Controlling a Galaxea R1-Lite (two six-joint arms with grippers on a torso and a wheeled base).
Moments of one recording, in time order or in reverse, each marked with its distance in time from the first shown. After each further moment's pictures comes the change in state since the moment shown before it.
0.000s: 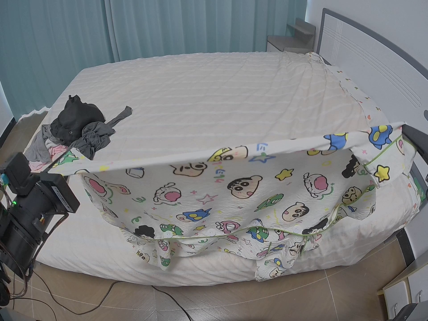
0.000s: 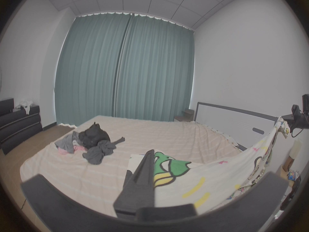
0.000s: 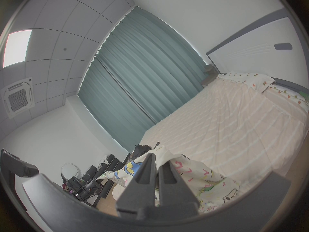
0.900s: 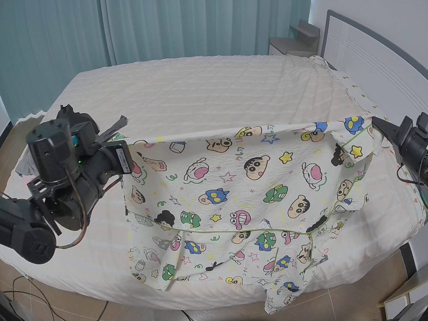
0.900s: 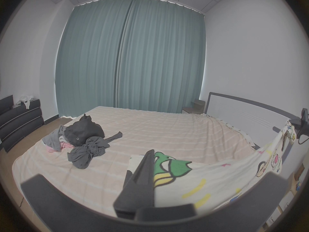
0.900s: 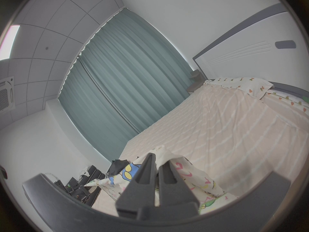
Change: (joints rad) left arm 0.072 0.426 -0.295 -0.007 0.000 -0.067; right arm -0.180 0.359 0.019 -0.348 0.013 0.004
